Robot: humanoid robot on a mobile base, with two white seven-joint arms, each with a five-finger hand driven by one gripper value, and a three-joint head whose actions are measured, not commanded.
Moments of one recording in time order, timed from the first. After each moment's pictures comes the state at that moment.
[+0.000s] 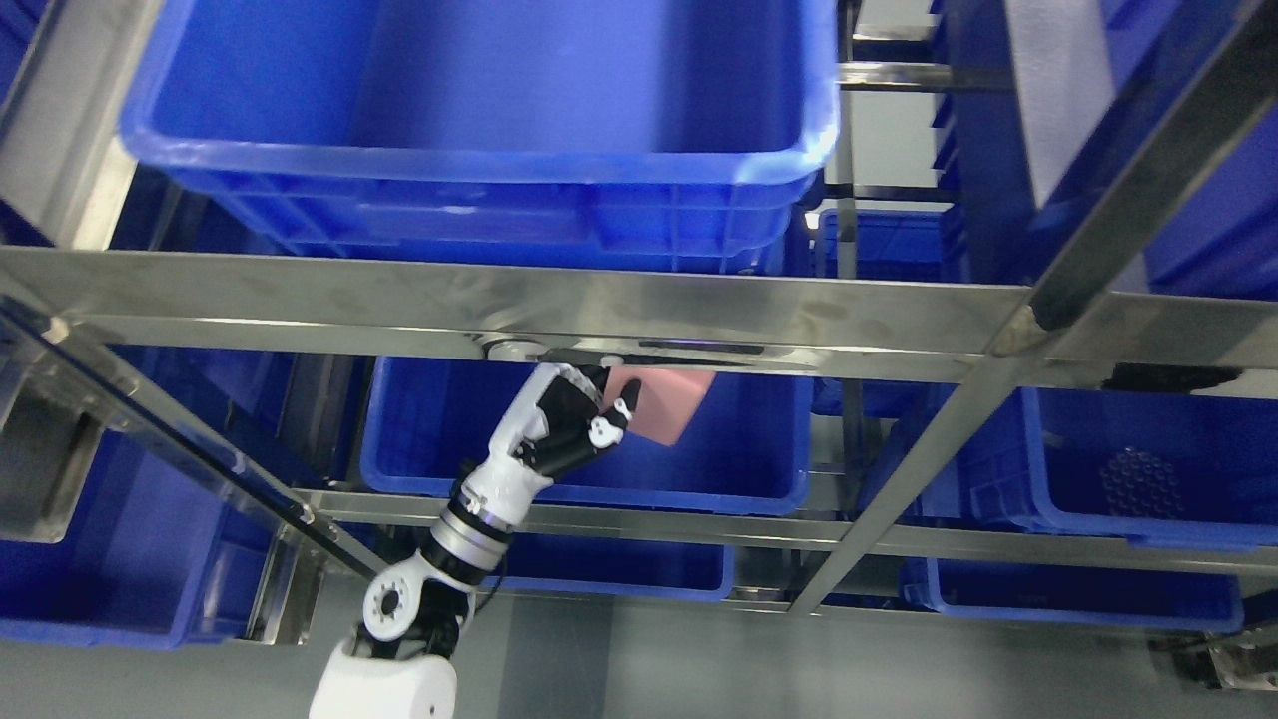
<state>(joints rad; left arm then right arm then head) -0.28 0.00 -0.23 -1.38 0.44 -0.29 -0.61 0.00 0.00 0.00 0.00 0.00 0.02 -0.04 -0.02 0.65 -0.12</state>
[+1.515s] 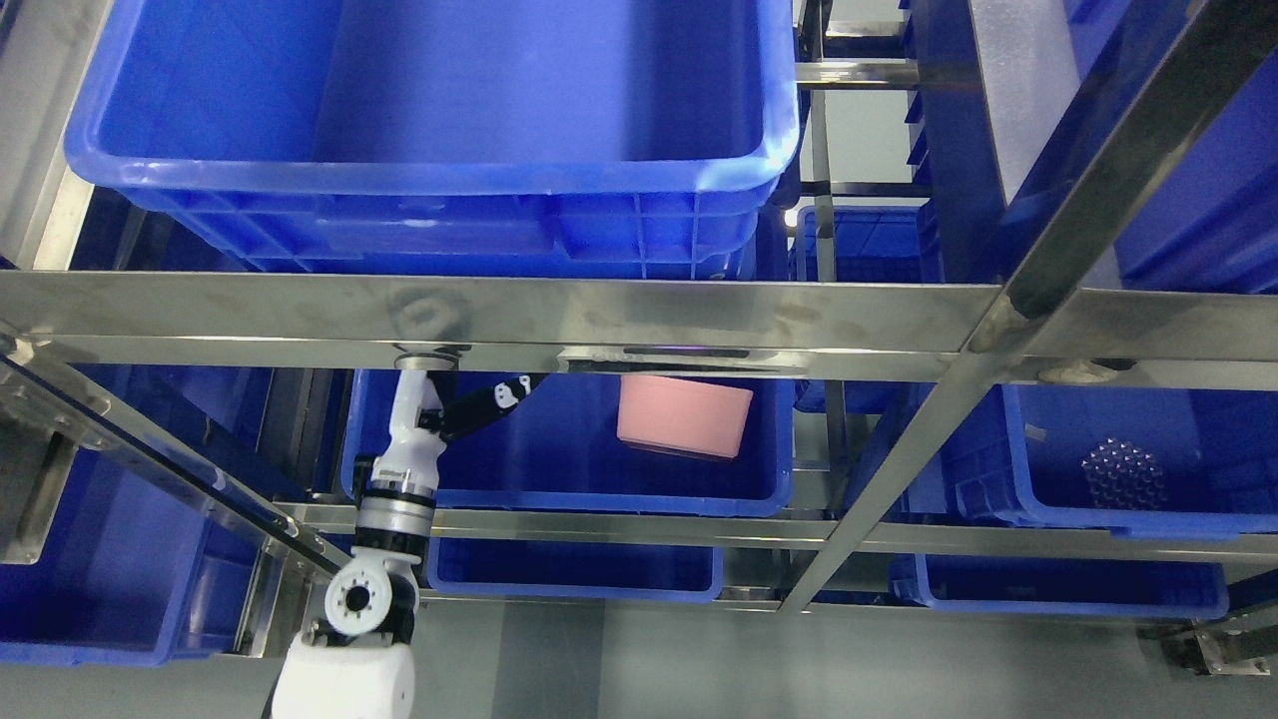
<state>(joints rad) -0.23 0.00 -0.09 -1.32 0.11 -0.44 -0.10 0.00 0.00 0.00 0.00 0.00 0.02 -0.04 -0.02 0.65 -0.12</state>
